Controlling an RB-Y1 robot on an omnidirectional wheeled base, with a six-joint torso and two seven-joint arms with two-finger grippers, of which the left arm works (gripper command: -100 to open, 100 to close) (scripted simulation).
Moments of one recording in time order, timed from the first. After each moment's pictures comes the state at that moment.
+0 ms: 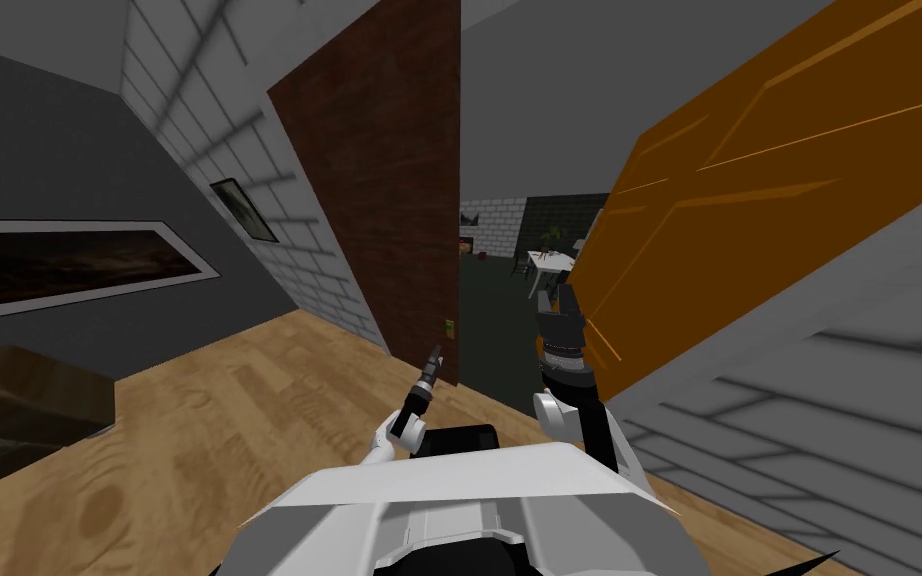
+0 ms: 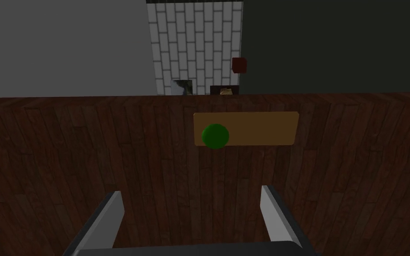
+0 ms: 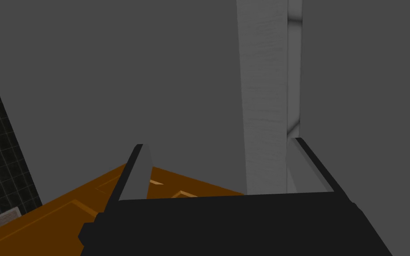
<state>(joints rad) -0.11 0.09 -0.49 -0.79 0.23 -0.77 -0.04</state>
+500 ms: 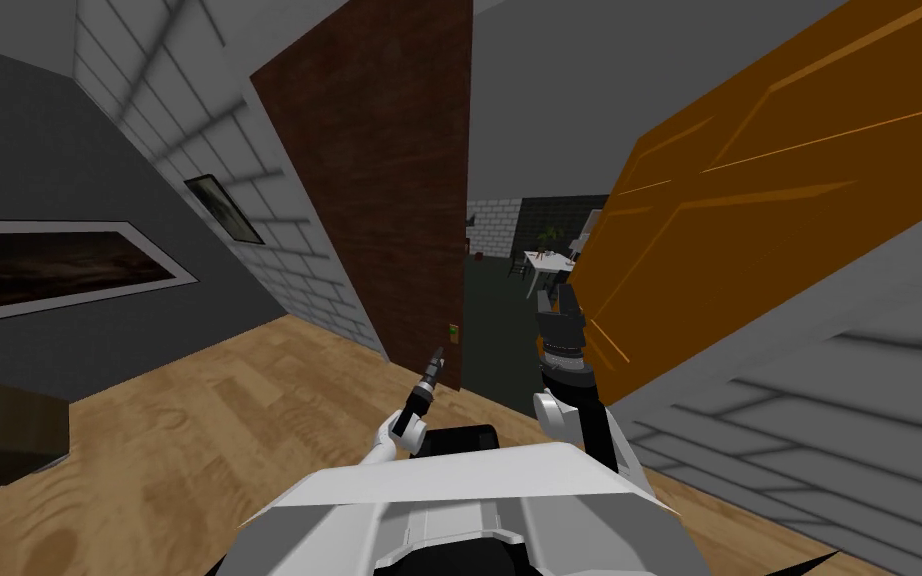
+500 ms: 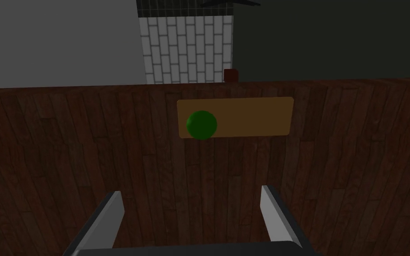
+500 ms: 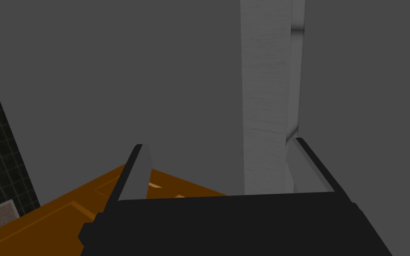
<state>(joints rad) -0.15 0.08 -0.52 -0.71 0.24 -0.78 -0.03</state>
